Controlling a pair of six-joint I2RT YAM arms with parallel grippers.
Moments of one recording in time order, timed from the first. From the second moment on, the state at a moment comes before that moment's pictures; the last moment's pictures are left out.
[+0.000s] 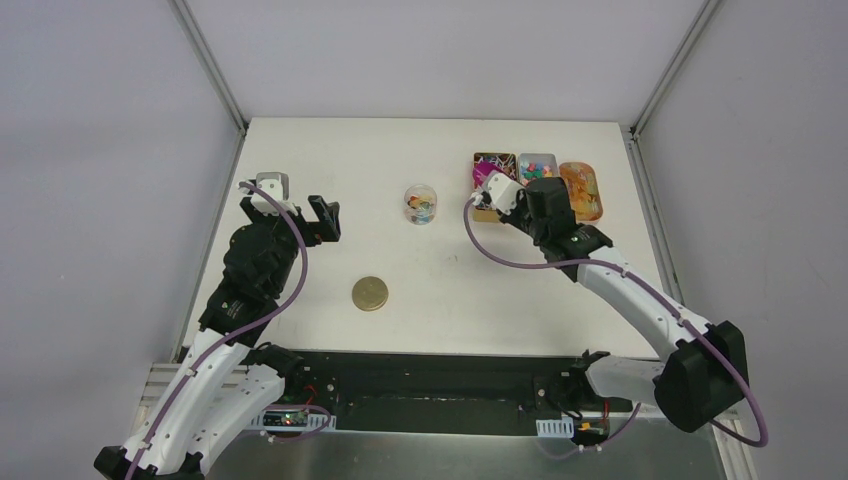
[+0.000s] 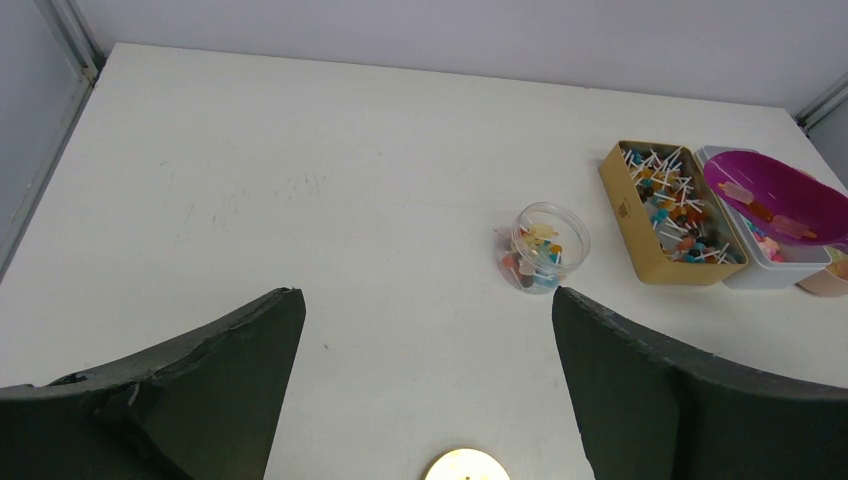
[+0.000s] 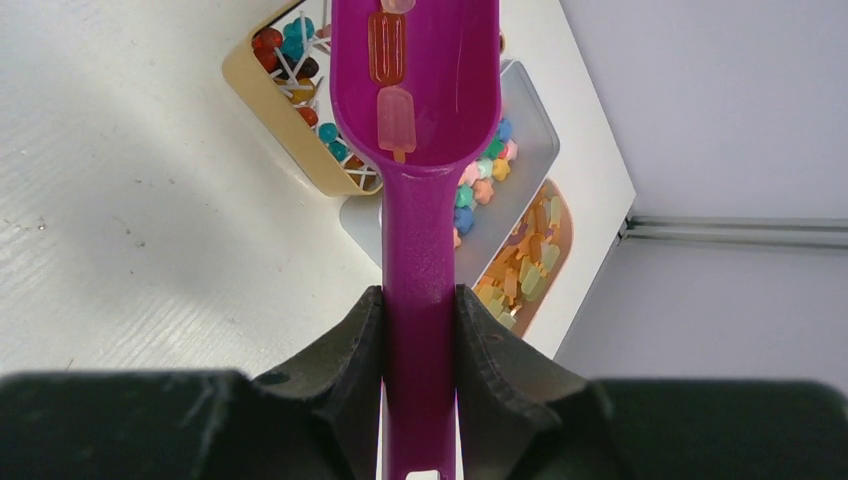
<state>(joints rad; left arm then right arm) -0.42 0.61 0.74 -0.23 -0.29 -0.21 0.51 1.21 0.91 -0.28 0.22 -0.72</state>
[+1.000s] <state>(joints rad) -0.42 0.60 0.74 -0.23 -0.29 -0.21 0.81 1.56 1.15 -0.34 0.45 -0.88</state>
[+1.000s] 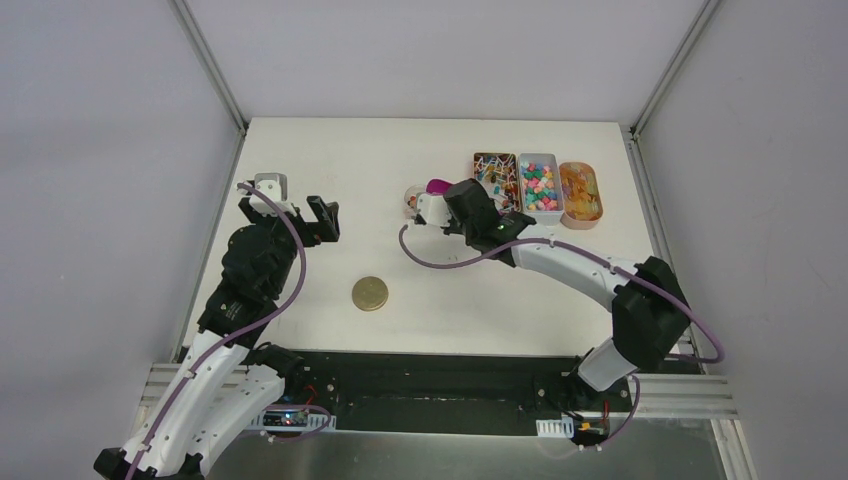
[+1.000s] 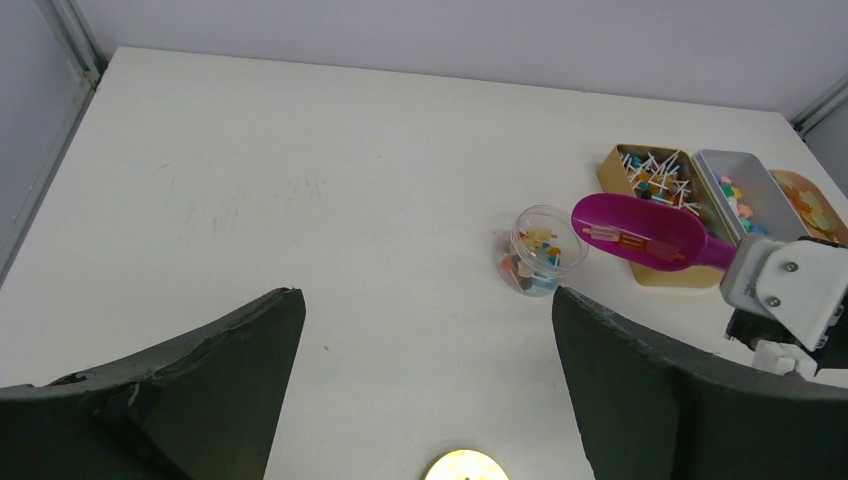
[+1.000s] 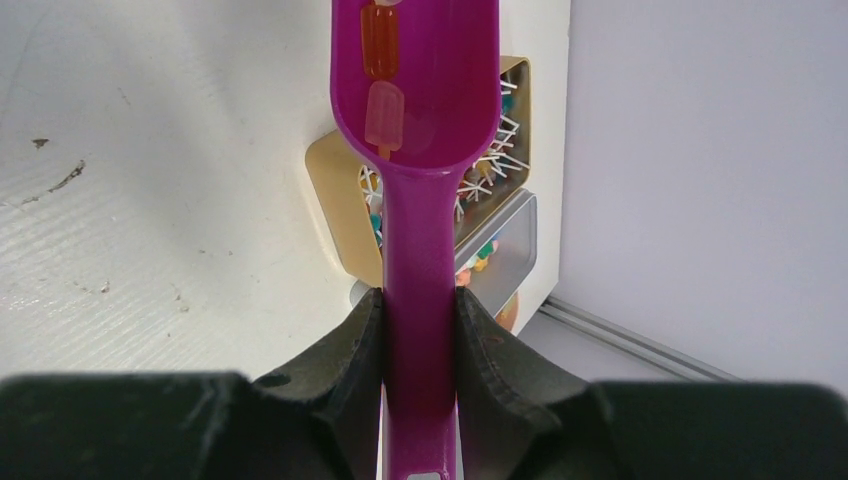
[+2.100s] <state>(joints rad) -0.42 0.59 0.74 -0.24 -0.29 -0.21 0.91 1.73 1.28 -0.35 0.72 -1.09</state>
